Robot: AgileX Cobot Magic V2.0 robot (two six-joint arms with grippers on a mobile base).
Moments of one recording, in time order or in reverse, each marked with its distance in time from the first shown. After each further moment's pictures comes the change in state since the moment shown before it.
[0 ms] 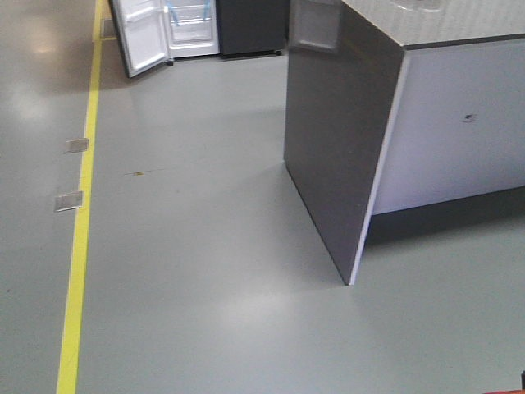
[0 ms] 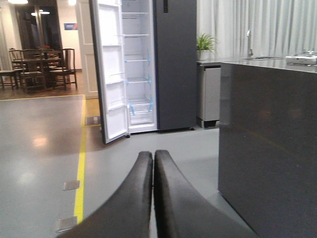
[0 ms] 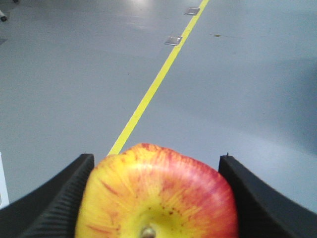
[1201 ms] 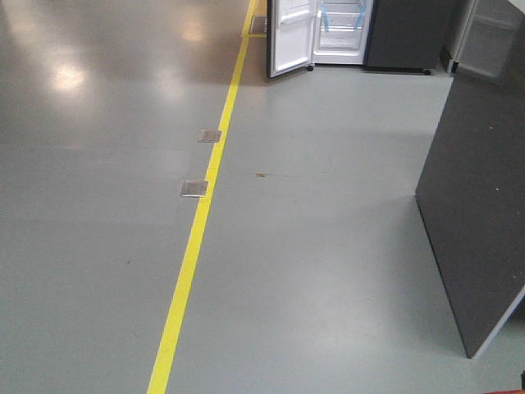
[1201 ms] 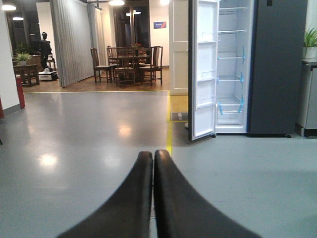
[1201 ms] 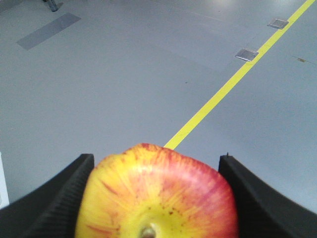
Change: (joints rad) left arm 0.000 0.000 0.000 0.000 0.000 0.000; right arm 0.000 0.000 0.000 0.000 0.000 0.000
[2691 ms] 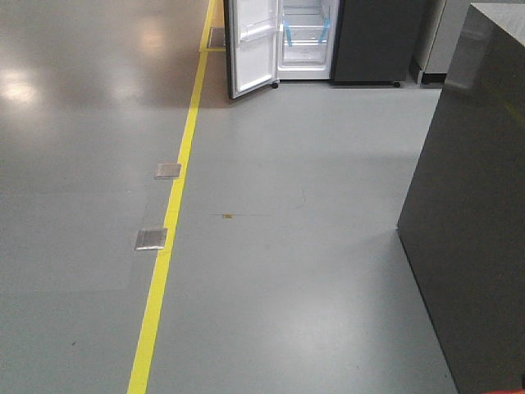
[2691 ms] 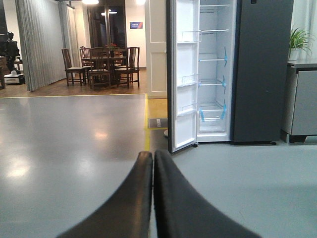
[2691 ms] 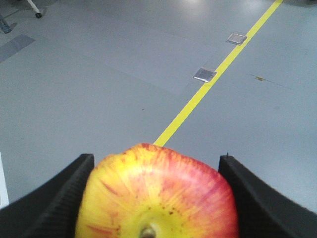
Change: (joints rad) left arm 0.000 0.000 0.000 0.000 0.000 0.000; right arm 0.000 0.000 0.000 0.000 0.000 0.000
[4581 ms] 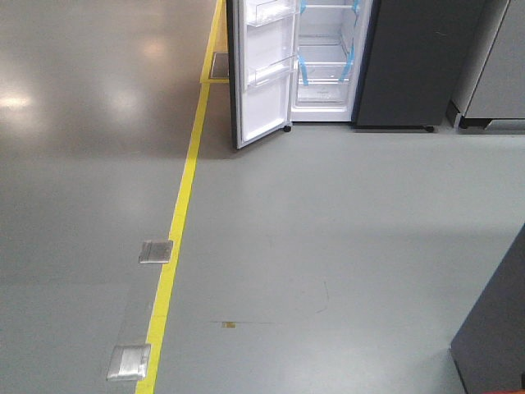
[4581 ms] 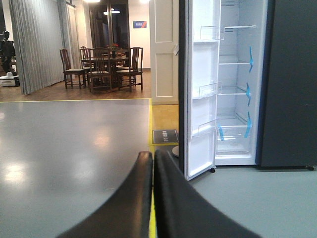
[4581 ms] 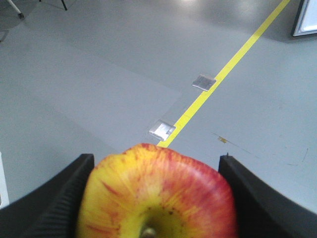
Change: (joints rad) left arm 0.000 0.000 0.000 0.000 0.000 0.000; right arm 0.000 0.000 0.000 0.000 0.000 0.000
